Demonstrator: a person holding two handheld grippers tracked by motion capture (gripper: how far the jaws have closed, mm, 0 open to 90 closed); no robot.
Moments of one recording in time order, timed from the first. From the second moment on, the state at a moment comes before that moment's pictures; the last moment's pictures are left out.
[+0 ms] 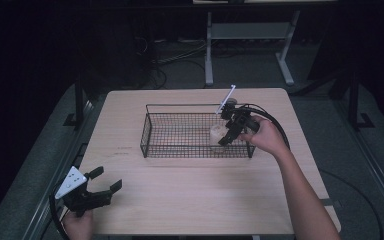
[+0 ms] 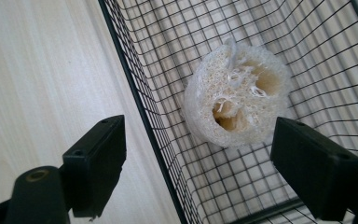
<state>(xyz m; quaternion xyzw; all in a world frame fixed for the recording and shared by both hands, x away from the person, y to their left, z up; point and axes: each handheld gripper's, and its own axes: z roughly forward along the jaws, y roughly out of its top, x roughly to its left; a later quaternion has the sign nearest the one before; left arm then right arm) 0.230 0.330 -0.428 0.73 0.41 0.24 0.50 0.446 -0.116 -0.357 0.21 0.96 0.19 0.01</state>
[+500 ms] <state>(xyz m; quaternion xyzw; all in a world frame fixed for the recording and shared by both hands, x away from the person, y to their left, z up) 0.230 0.329 -0.428 0.73 0.41 0.24 0.50 0.424 -0.121 -0.344 0.20 0.96 0.20 0.02</state>
